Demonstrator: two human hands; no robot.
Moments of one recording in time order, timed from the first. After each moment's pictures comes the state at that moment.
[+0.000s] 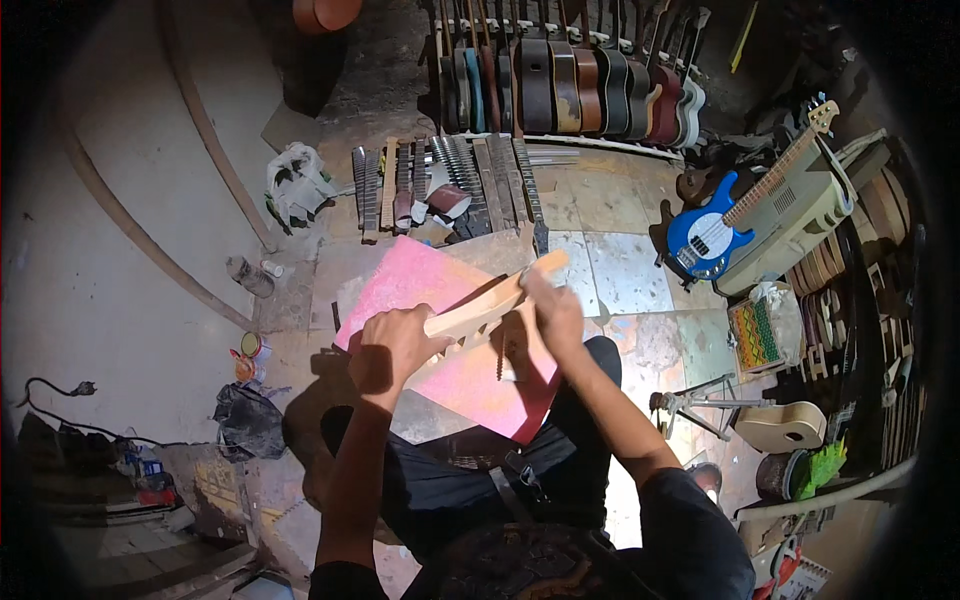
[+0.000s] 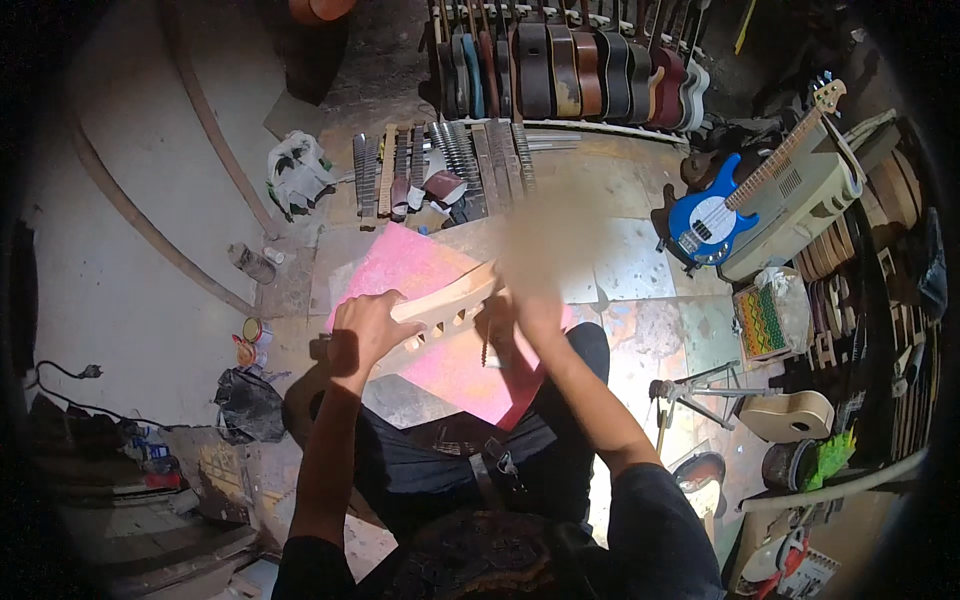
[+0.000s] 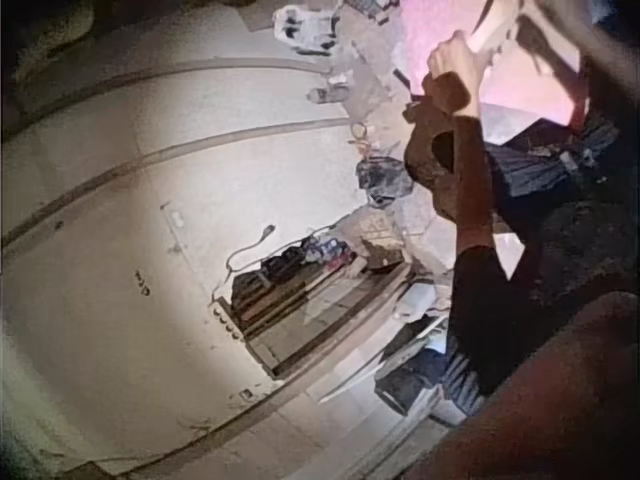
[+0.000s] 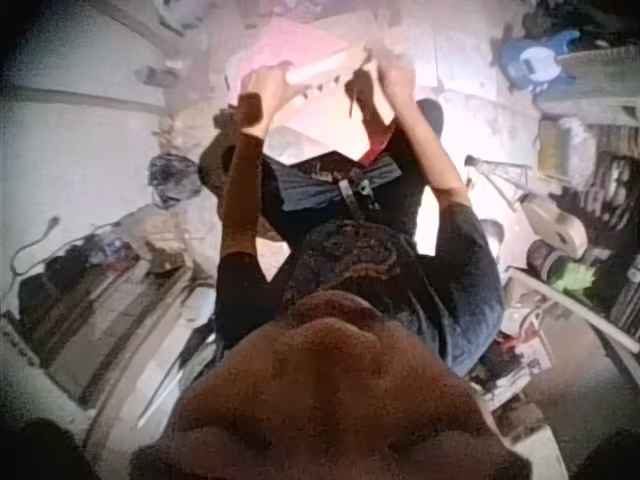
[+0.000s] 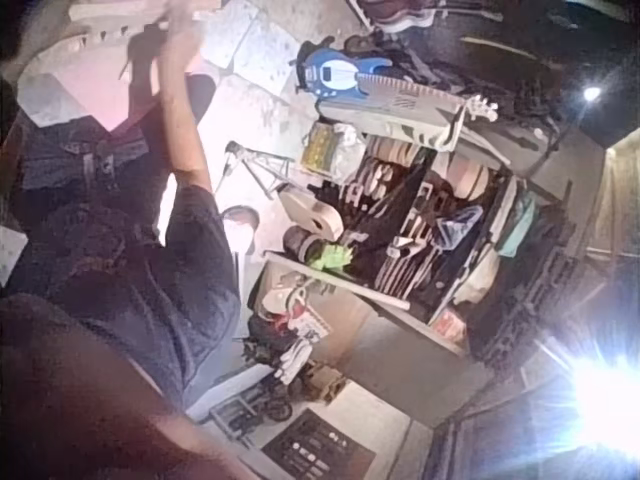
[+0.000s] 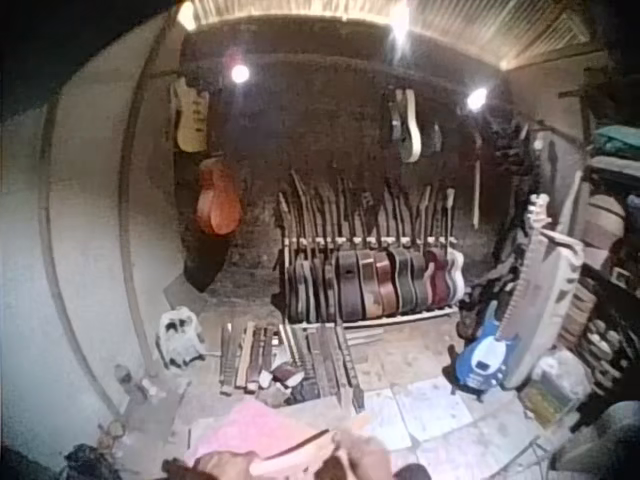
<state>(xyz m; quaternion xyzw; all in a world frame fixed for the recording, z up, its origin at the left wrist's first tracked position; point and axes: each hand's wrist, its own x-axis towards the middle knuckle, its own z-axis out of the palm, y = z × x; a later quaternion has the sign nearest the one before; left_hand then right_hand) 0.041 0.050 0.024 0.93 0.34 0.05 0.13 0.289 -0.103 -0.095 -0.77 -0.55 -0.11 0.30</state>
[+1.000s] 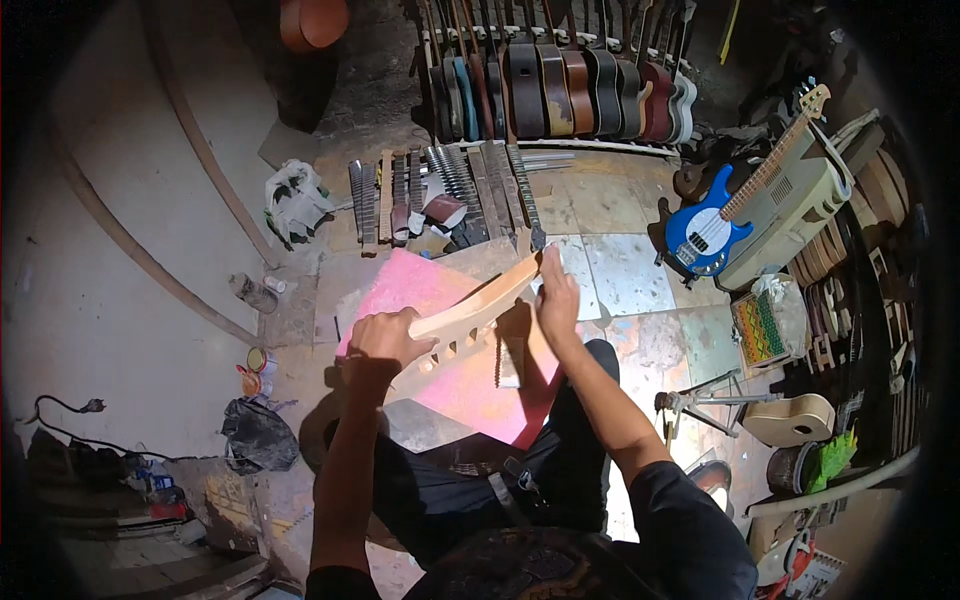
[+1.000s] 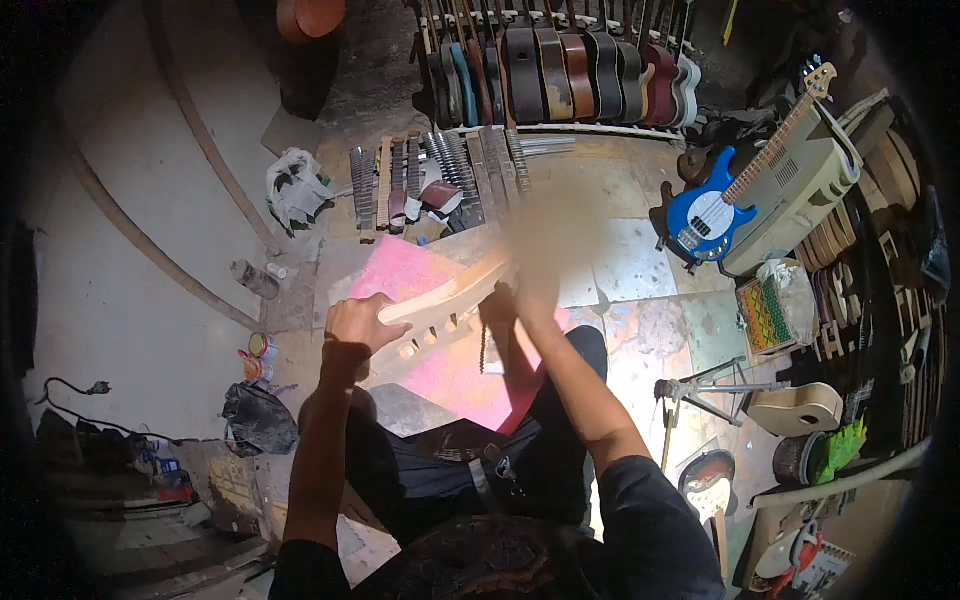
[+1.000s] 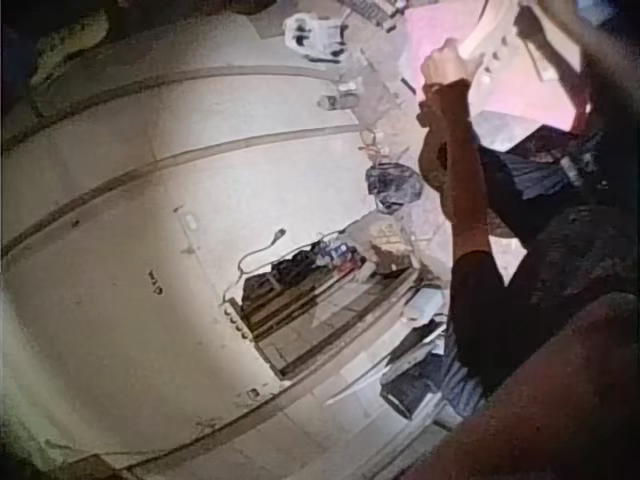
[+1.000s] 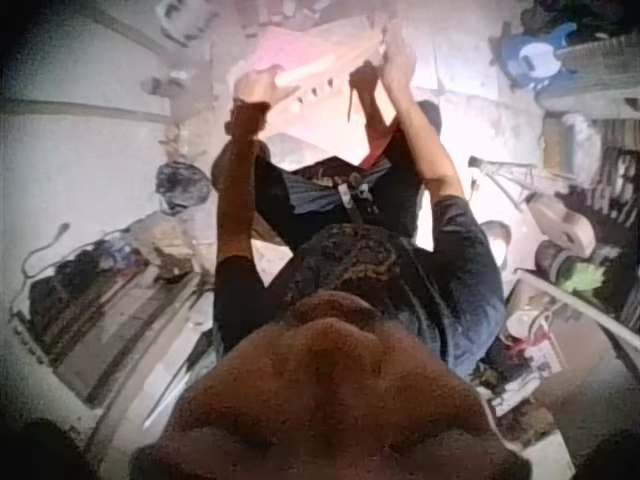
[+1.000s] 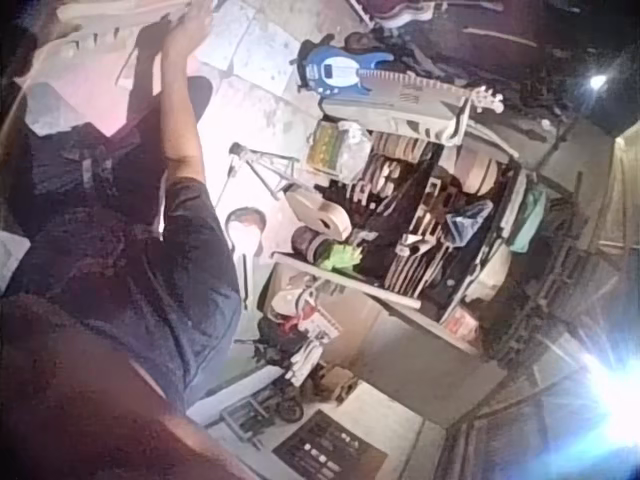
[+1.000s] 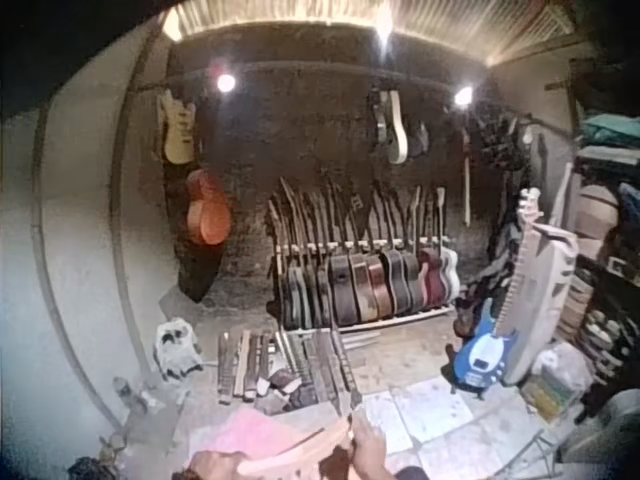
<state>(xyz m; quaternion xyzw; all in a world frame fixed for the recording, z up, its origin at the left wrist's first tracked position) 0.039 0.072 0.015 0.93 0.33 0.08 0.12 0.309 -0.072 -0.091 -0.74 -0.46 -0.27 0.42</state>
